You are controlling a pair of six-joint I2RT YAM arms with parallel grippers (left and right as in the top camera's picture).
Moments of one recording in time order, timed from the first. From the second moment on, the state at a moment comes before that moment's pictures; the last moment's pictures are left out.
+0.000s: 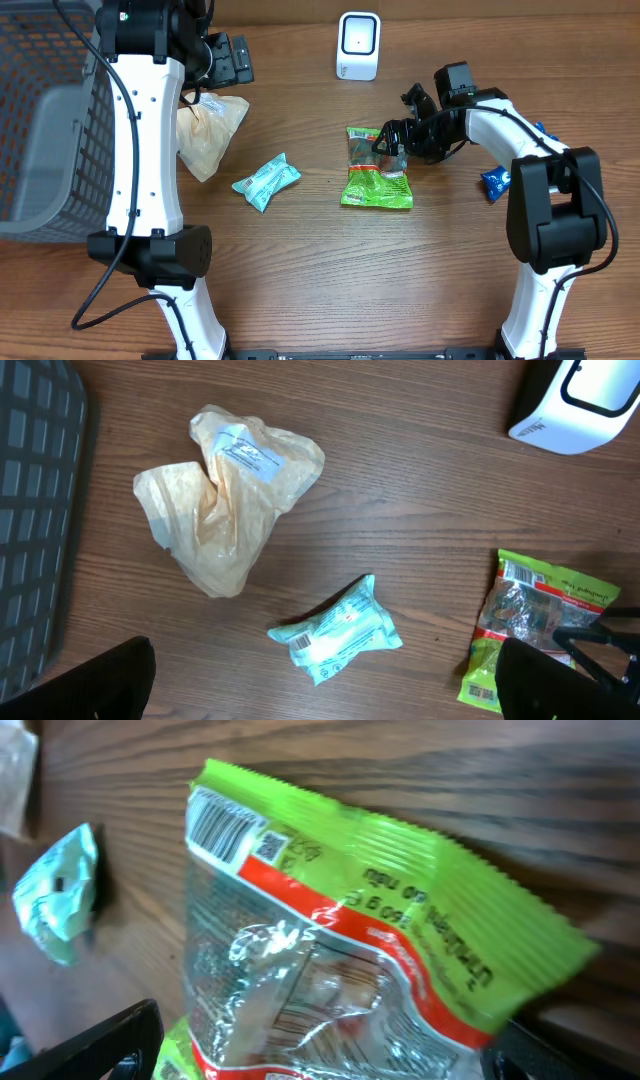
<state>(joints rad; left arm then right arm) -0.08 2.06 2.49 -1.61 -0.03 -0.30 0.18 2.14 1.49 -0.70 -0.64 0.06</state>
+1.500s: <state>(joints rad) -0.08 2.06 2.49 -1.61 -0.03 -0.30 0.38 1.70 1.54 -1.01 0.27 0.28</state>
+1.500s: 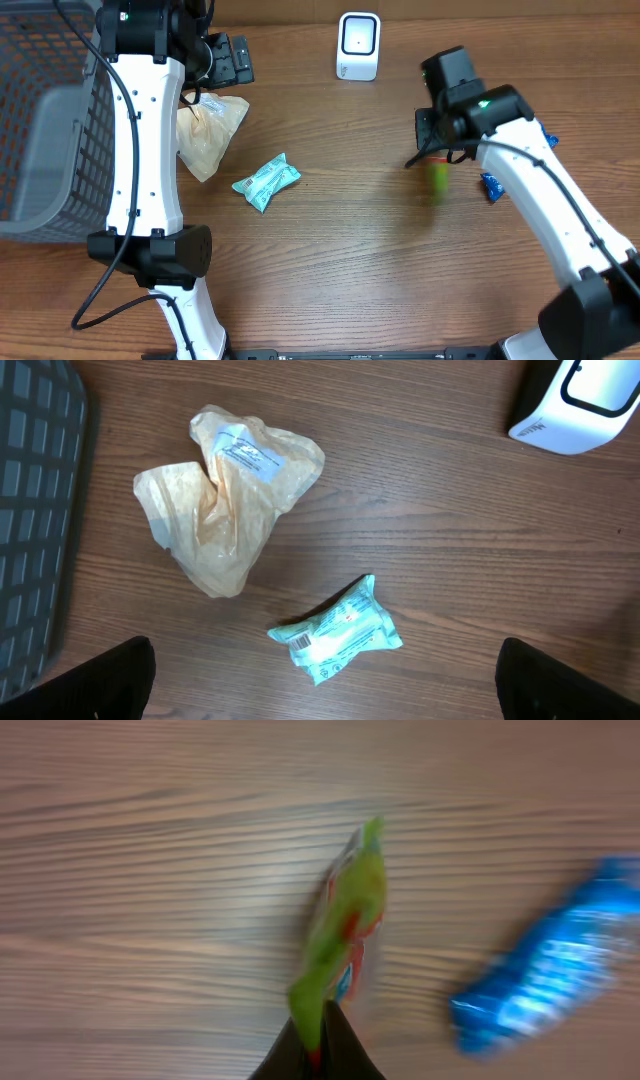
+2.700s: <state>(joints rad) -0.08 2.06 2.49 -1.61 -0.03 -0.30 0.43 1.94 1.55 -0.98 -0.16 0.75</state>
